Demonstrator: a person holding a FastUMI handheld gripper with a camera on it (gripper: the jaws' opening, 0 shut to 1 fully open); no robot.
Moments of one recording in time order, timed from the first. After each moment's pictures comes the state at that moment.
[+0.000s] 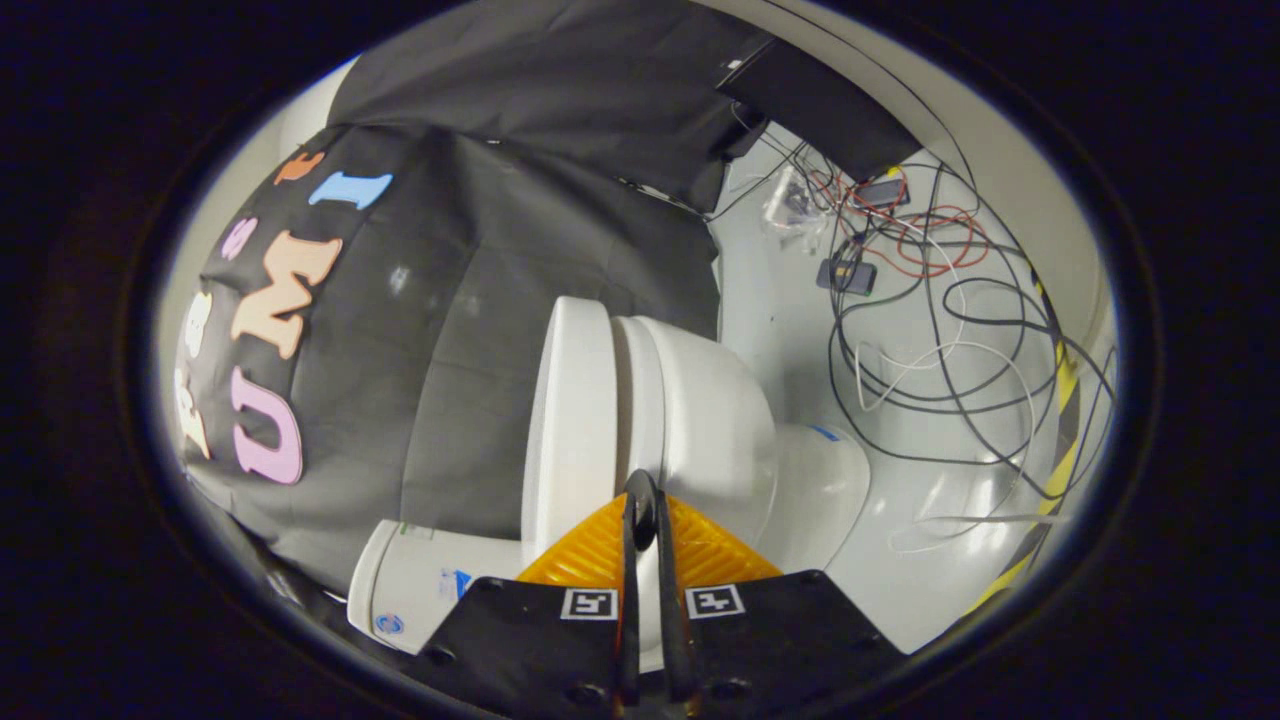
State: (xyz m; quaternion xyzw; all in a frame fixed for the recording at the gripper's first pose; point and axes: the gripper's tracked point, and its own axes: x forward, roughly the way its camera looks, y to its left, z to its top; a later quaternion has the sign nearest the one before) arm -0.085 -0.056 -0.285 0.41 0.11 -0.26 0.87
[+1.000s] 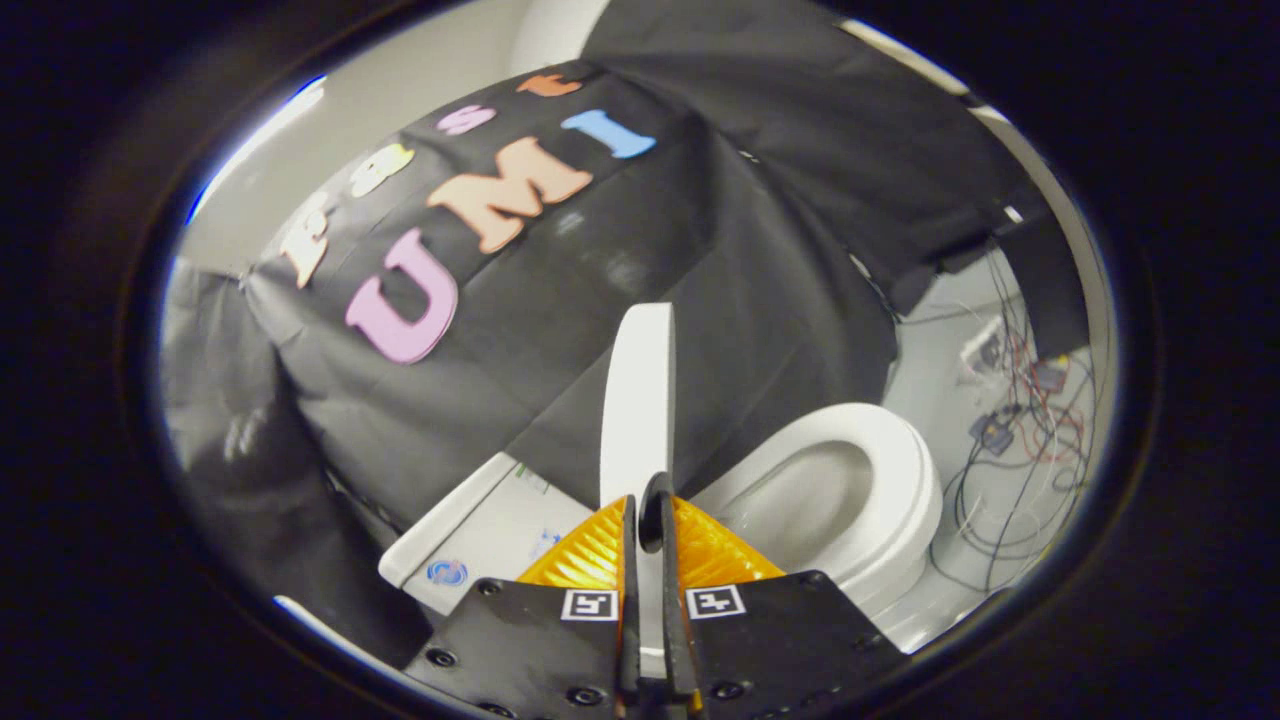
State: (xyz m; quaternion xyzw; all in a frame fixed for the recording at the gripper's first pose) arm -0.029 0.108 -0.130 0.16 0.09 -0.08 0.98
